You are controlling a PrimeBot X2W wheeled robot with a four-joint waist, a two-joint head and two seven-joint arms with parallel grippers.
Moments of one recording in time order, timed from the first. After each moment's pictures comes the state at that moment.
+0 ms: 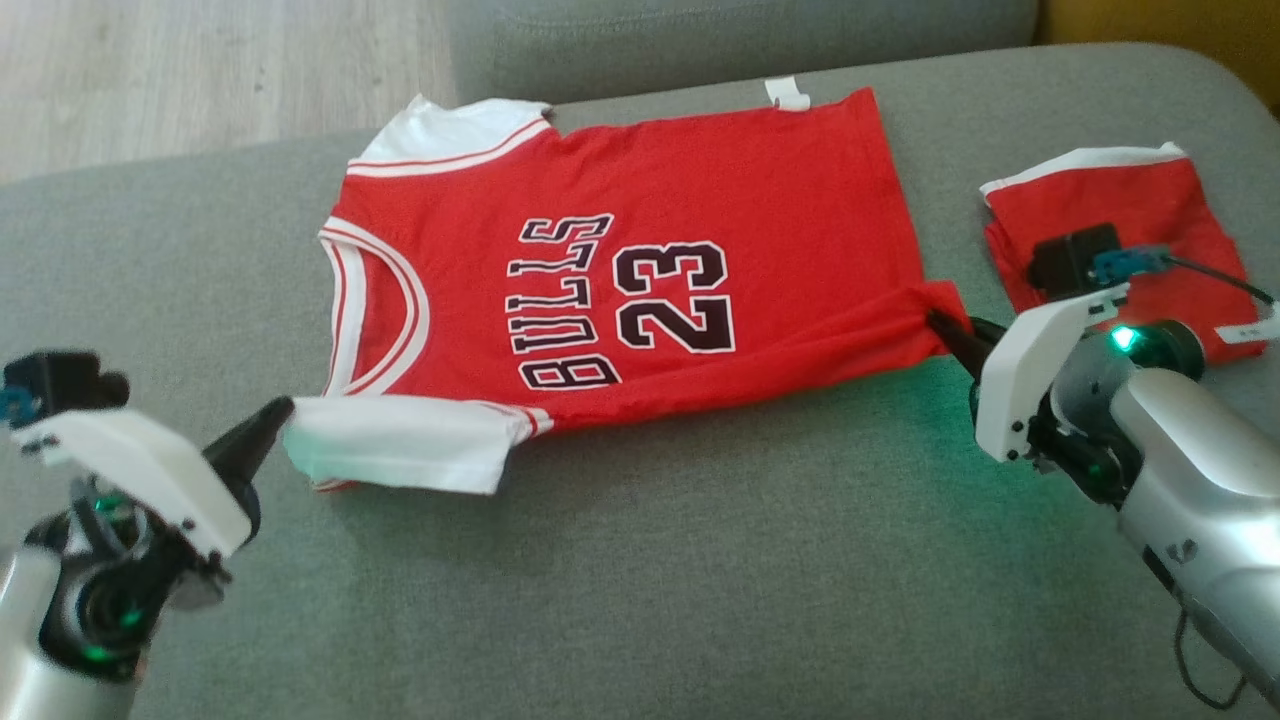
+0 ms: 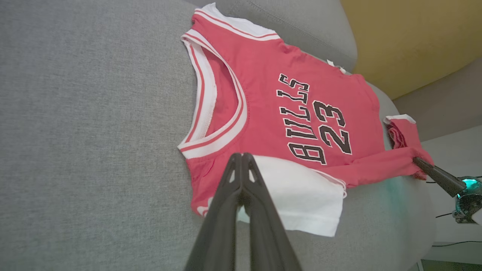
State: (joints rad) left arm -0.21 0.52 -0.22 0.07 -1.10 0.01 0.66; right arm -0.71 -0.45 0.86 0.73 0.88 0.13 0.22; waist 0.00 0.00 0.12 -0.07
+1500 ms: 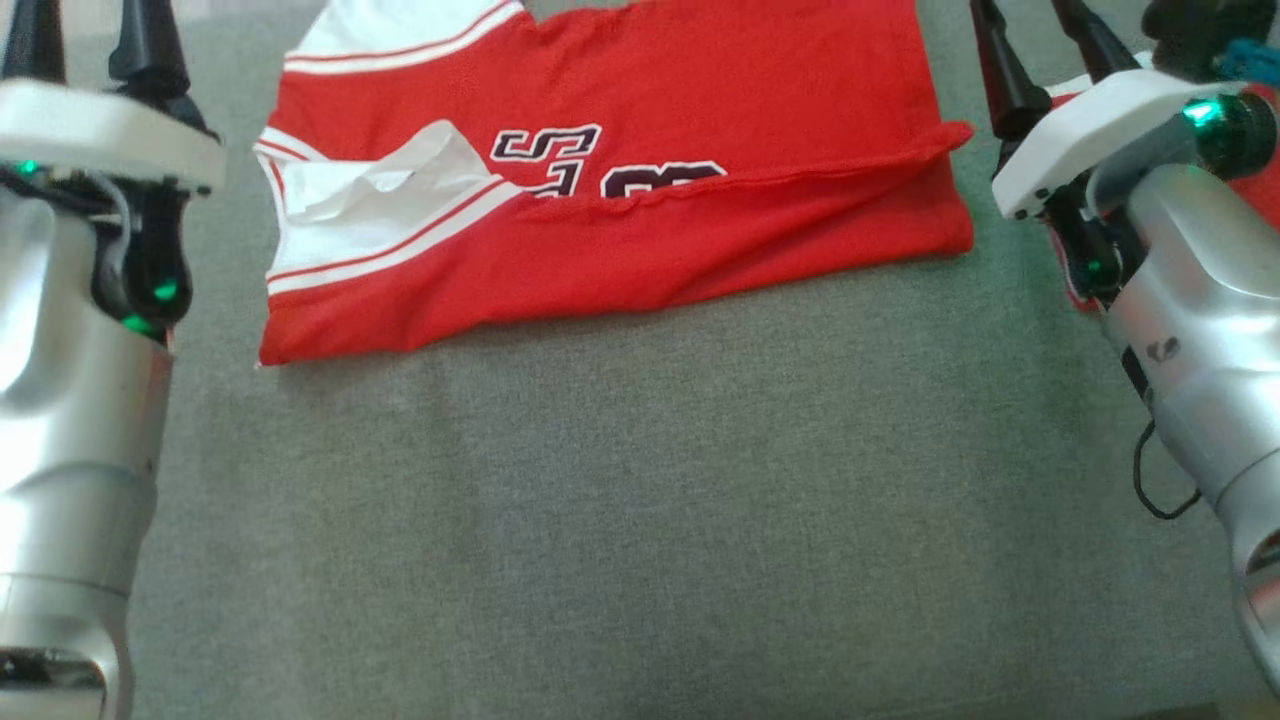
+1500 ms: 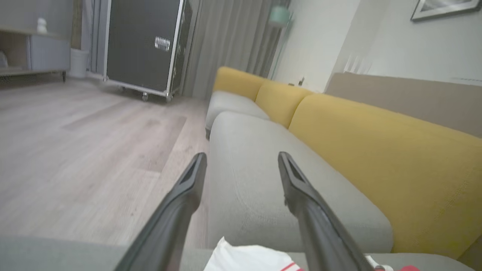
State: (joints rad) left arm -0.90 0.33 -0.29 0.65 -0.73 -0.10 -0.16; right arm -1.07 -0.27 0.75 1.10 0.81 0.13 -0.24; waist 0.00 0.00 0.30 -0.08
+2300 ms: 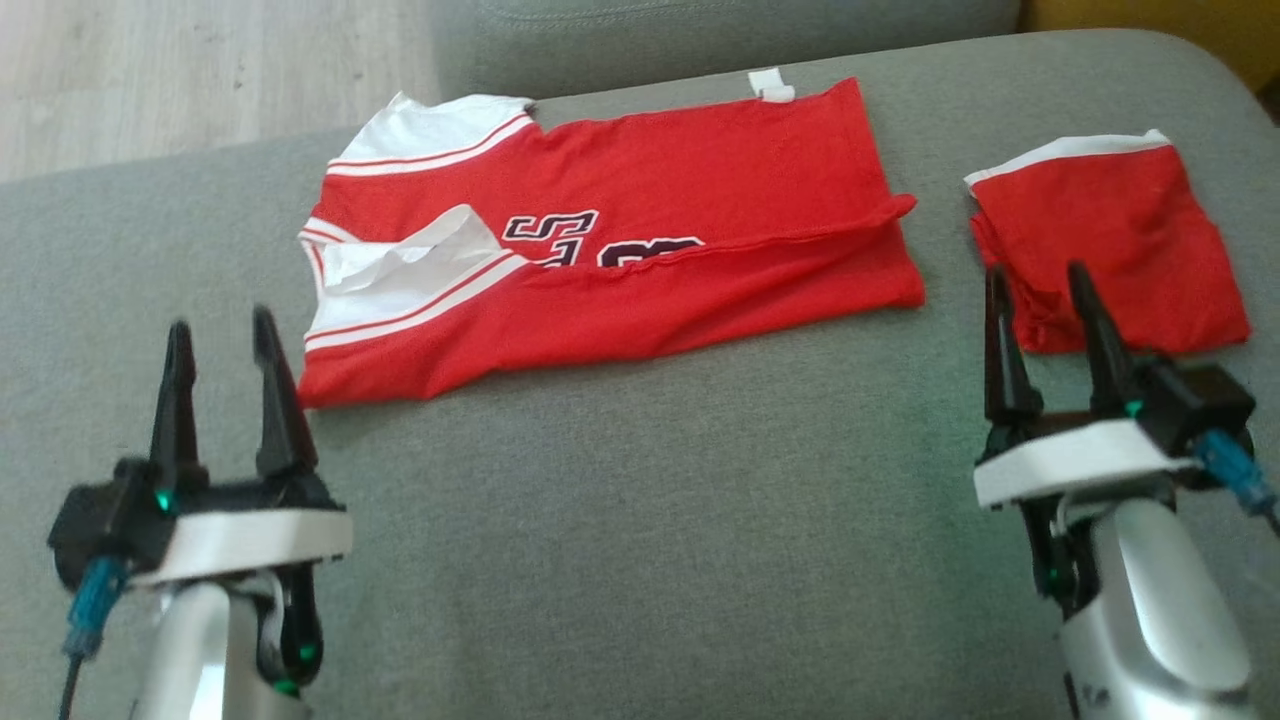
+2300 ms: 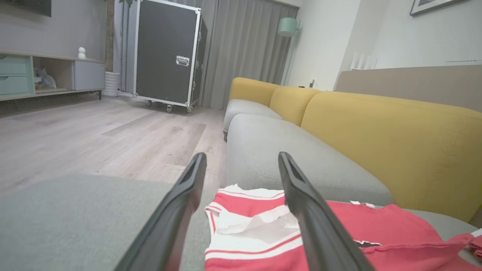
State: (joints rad) left arm -0.21 0.08 0.02 0.22 -0.30 -0.07 -0.26; right arm -0.30 -0.07 0.02 0.40 0.17 0.13 -0.25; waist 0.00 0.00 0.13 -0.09
